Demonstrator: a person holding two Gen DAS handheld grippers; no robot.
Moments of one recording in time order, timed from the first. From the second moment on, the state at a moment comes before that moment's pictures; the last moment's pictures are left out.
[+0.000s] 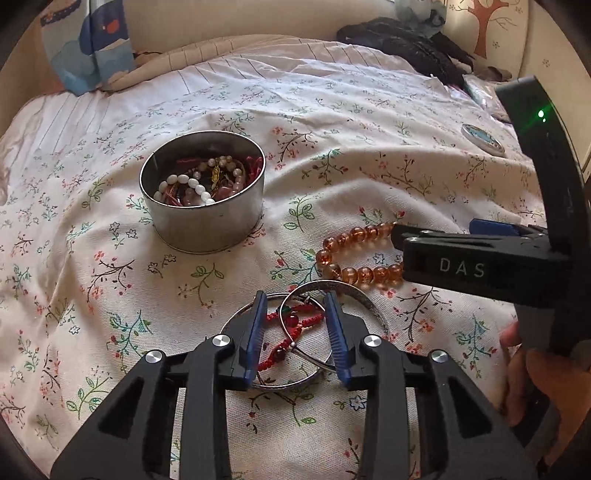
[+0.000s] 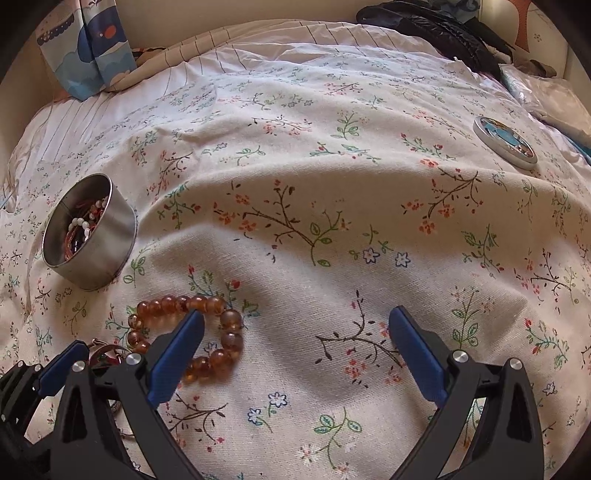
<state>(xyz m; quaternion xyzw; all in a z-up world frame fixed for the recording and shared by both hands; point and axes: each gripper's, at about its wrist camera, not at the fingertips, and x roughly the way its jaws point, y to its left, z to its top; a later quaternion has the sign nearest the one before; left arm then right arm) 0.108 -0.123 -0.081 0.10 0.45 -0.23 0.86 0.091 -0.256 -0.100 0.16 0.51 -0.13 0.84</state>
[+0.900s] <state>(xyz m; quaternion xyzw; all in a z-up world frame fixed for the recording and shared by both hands) 0.123 -0.020 -0.070 -0.01 0.45 -0.07 0.89 0.089 -0.222 -0.083 0.14 0.47 -0.04 0.87</state>
